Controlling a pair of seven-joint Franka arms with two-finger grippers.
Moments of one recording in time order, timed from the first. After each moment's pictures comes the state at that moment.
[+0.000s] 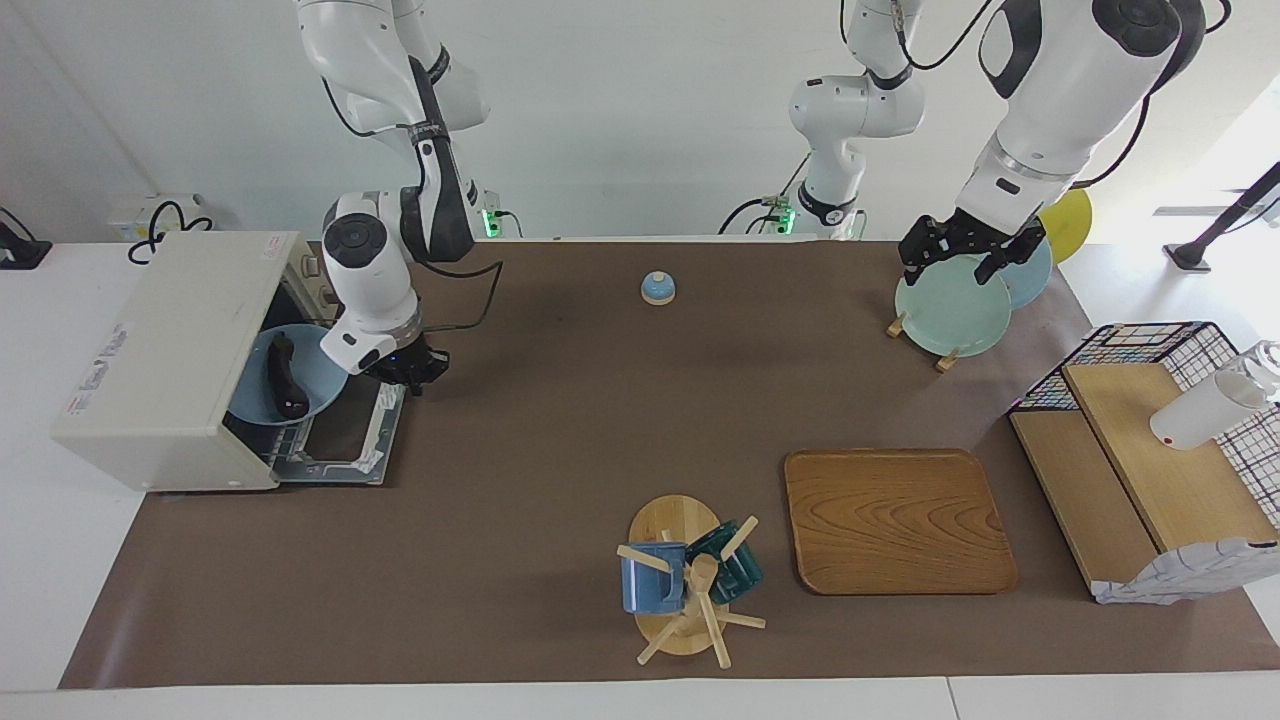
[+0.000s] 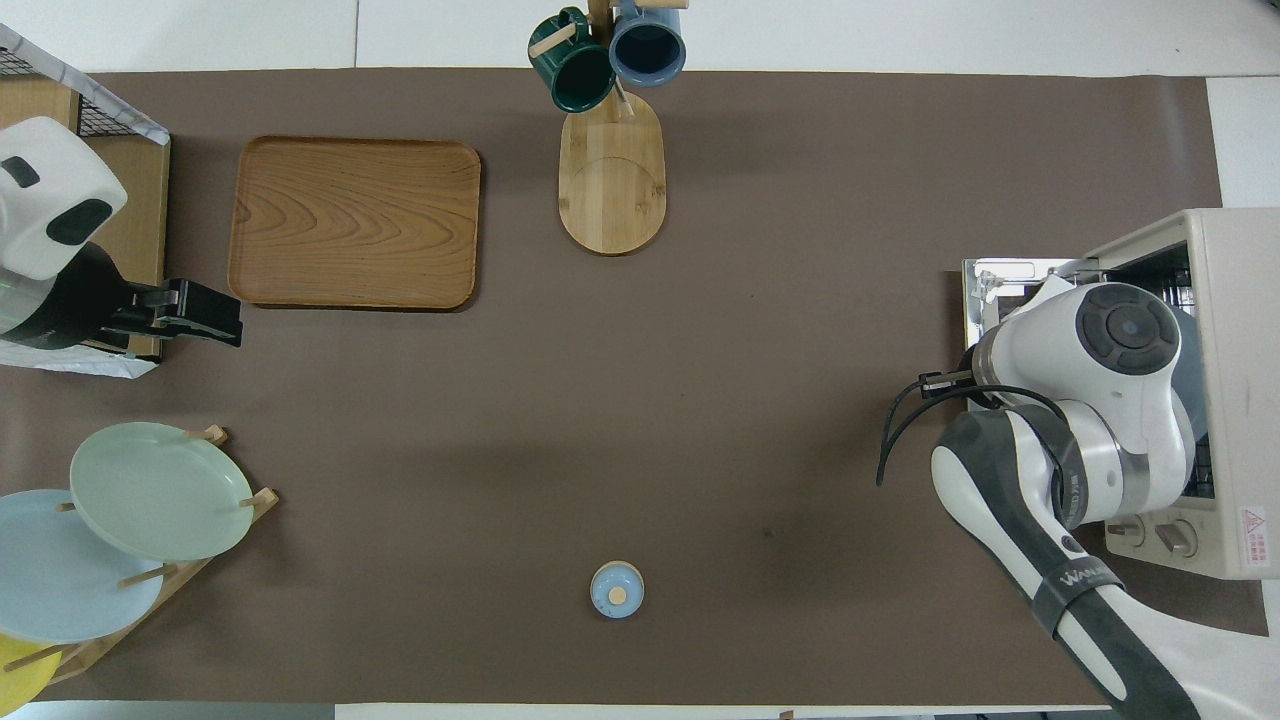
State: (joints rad) left arm -0.11 -0.03 -0.06 -1.65 -0.02 1.56 -0.09; right arm 0.19 0.08 -0.12 -2.29 -0.09 2.31 0.06
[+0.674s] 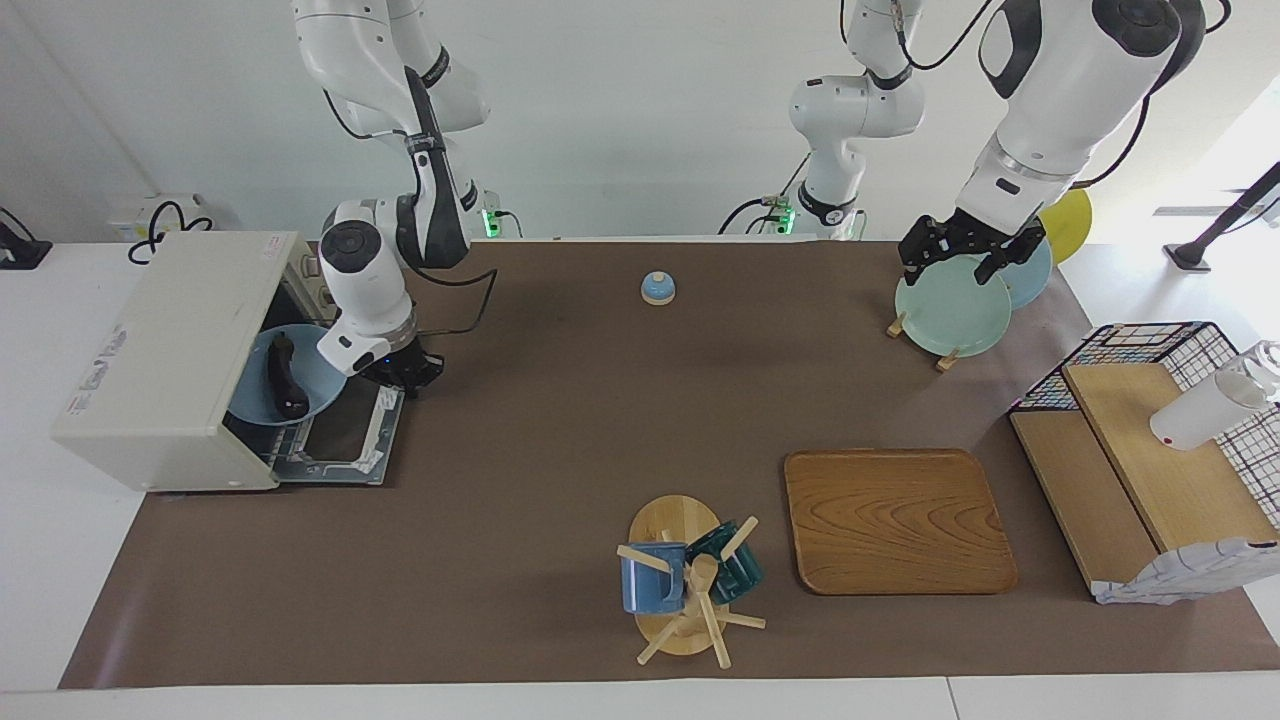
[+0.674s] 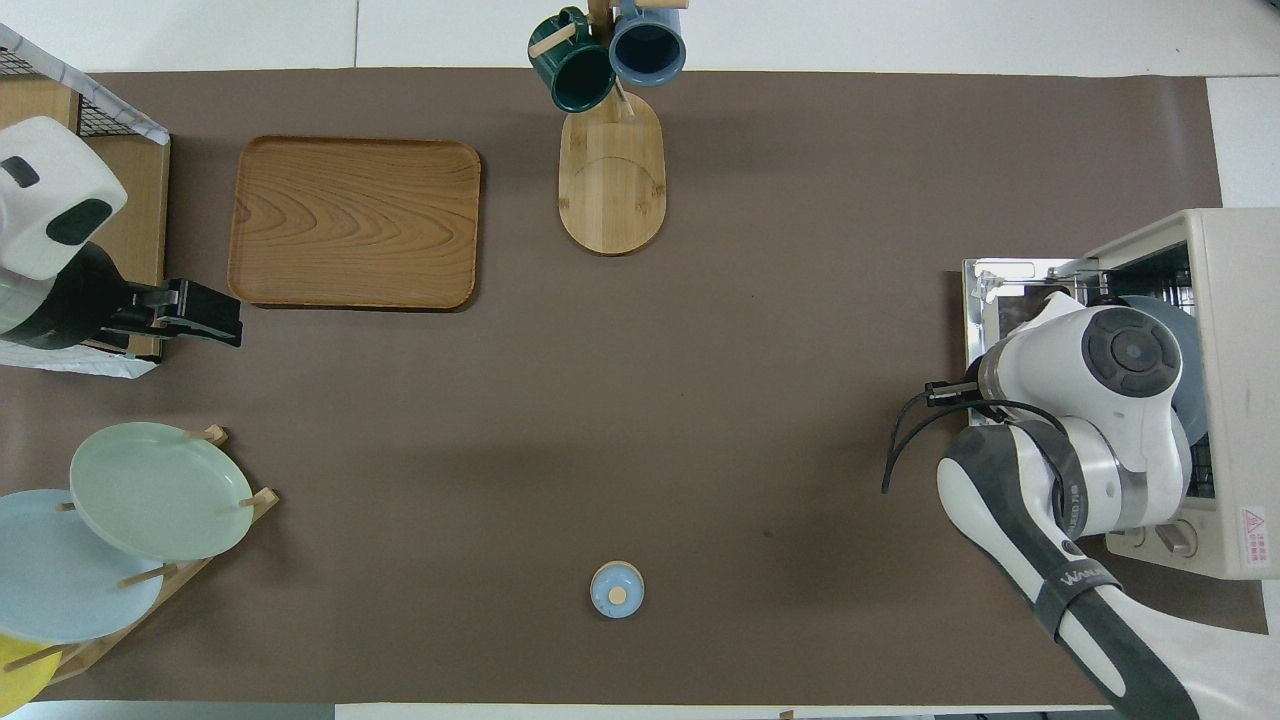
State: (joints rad) left arm -0.11 -0.03 -0.06 -1.65 -0.02 1.56 -0.09; right arm 0.17 0.08 -0.12 -2.35 -0.11 2.40 0.06
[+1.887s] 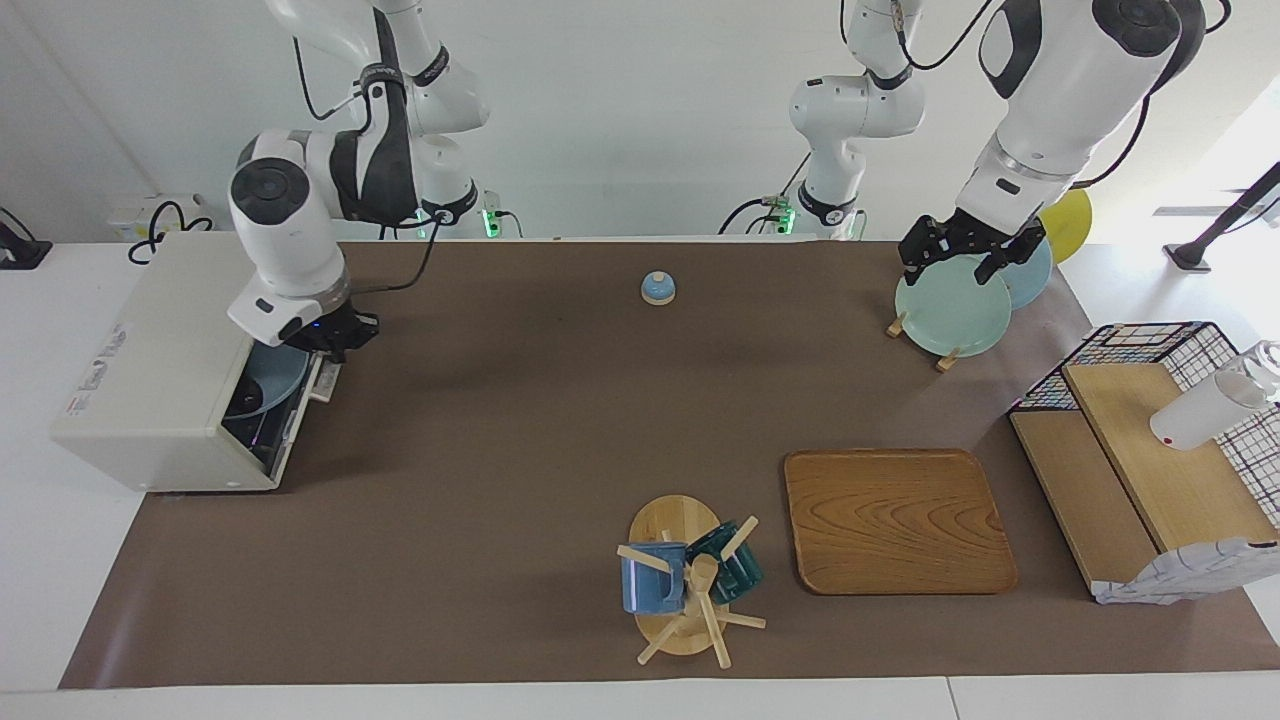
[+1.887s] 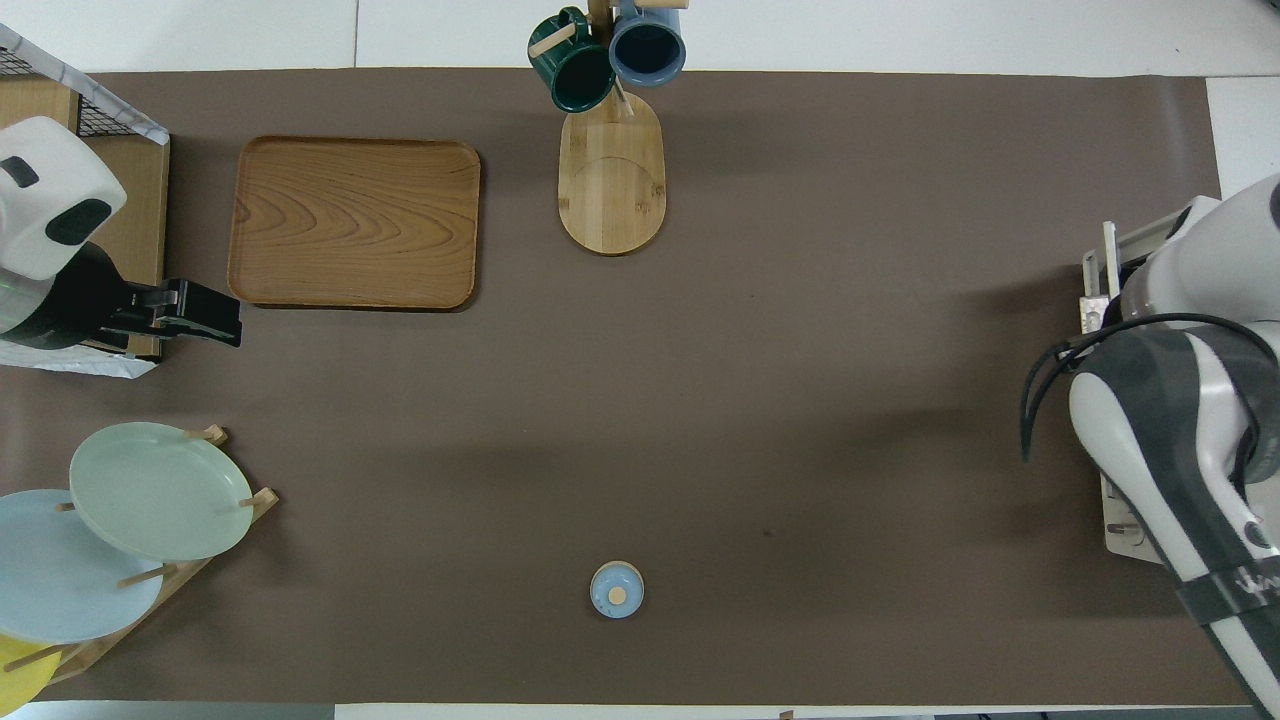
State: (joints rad) left arm -0.11 -0.03 -0.06 -1.65 -0.02 1.56 -0.09; right arm 0.05 0.02 -0.10 -1.97 -0.21 1.87 -0.18
